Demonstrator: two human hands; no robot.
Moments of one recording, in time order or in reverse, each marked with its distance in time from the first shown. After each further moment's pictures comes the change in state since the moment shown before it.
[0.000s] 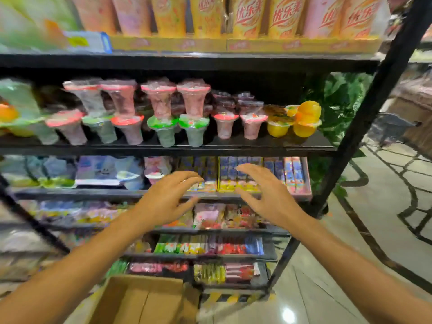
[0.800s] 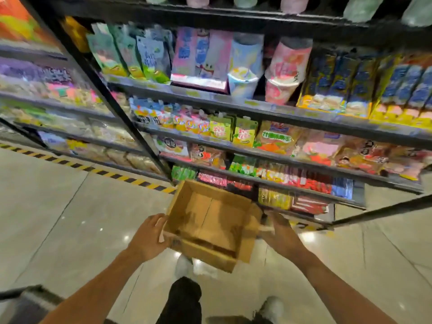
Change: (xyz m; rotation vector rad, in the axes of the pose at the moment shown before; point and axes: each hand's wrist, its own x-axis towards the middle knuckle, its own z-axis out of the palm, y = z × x) left_hand -0.467 -0.175 0.175 -0.278 -0.587 -0.891; right_hand -0.130 -0.093 0.410 0.175 -0.777 0.591
